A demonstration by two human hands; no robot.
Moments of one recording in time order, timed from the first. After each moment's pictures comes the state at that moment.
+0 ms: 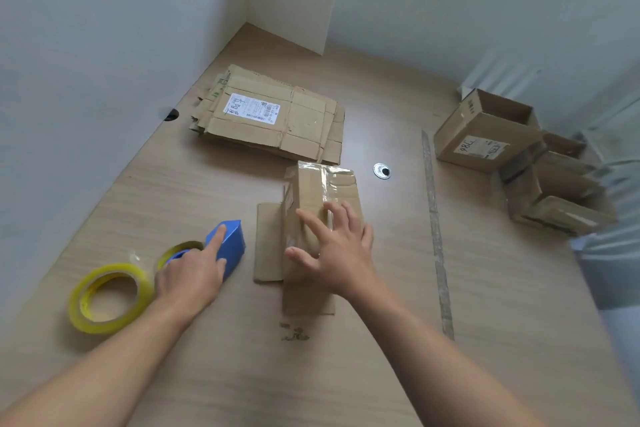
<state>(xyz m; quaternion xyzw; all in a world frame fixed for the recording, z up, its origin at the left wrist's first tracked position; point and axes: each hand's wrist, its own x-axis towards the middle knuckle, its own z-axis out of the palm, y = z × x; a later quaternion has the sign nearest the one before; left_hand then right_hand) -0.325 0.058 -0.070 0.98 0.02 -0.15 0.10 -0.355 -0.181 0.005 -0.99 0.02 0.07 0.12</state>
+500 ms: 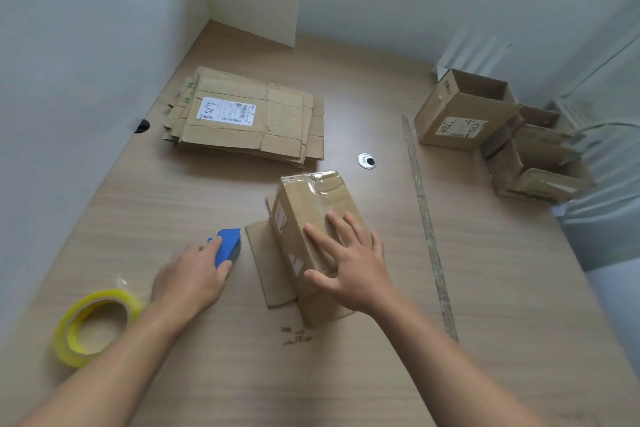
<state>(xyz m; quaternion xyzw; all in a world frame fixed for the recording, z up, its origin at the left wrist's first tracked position) -0.304 0.054 -0.060 0.98 -0.06 -0.15 0.13 -0.384 -0.210 -0.003 -0.99 0.03 0.10 0.14</state>
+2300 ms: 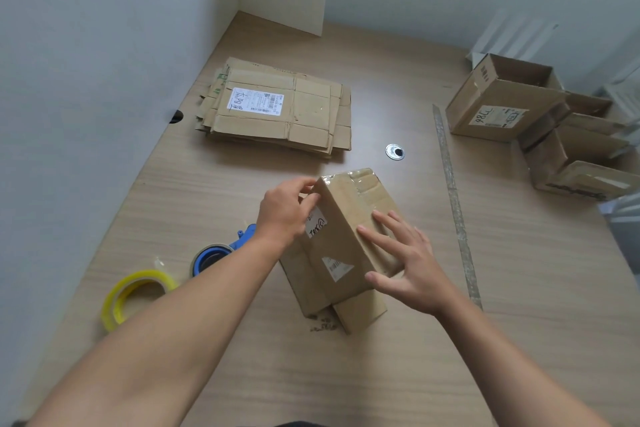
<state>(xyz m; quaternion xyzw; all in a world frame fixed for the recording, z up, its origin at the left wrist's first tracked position) -0.270 -0.040 -0.016 0.87 -0.10 -0.03 0.48 -0.409 -0.248 0.010 -0.96 -0.02 0.05 0.29</state>
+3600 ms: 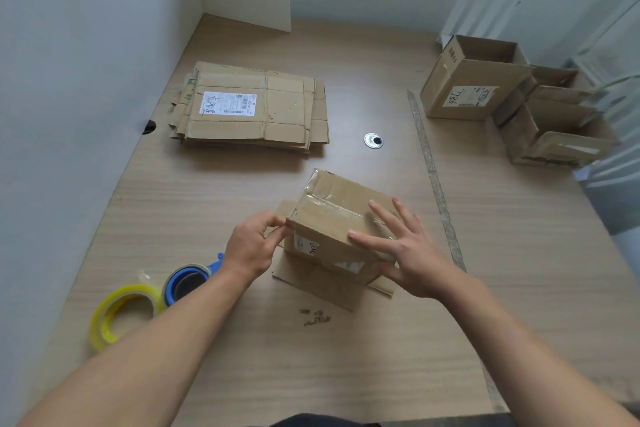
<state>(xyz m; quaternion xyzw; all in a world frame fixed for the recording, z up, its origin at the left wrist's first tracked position) -0.303 -0.005 -0.050 0.86 -0.16 -0.06 0.48 -0.417 -0.275 0.006 -0.98 -0.04 0.14 0.09</state>
